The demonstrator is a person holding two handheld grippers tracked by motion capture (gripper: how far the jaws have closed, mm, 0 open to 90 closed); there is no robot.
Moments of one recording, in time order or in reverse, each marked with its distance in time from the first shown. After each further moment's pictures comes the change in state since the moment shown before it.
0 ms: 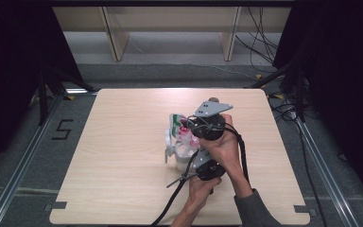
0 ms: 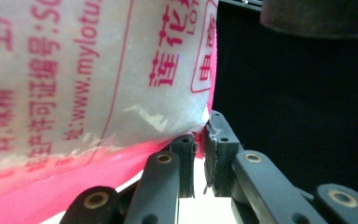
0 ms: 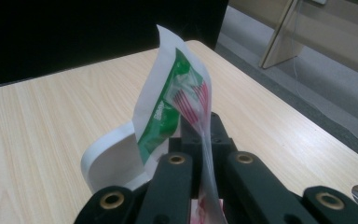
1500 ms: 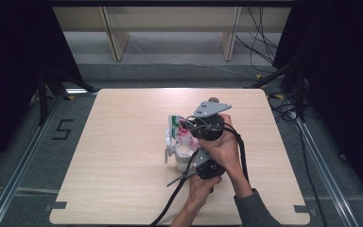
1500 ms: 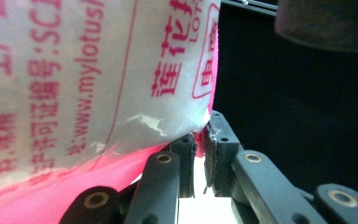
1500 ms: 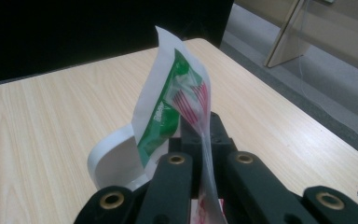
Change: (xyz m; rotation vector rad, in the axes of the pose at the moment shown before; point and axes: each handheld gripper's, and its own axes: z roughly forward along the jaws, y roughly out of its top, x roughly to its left) left arm 0.001 0.002 0.002 0.001 0.009 -0.001; right arm 0.002 0.001 0.000 0.004 0.004 -0.002
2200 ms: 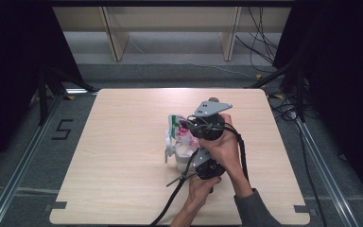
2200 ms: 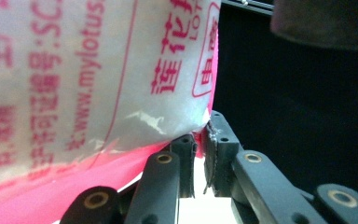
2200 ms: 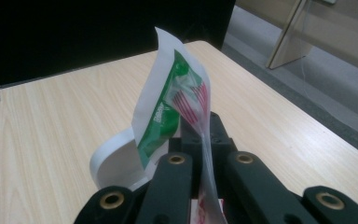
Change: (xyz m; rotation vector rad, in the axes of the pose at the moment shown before) left arm 0.000 0.001 -0.002 0.000 -0.002 0.001; right arm -0.002 0.000 0.000 -0.013 0.015 -0.013
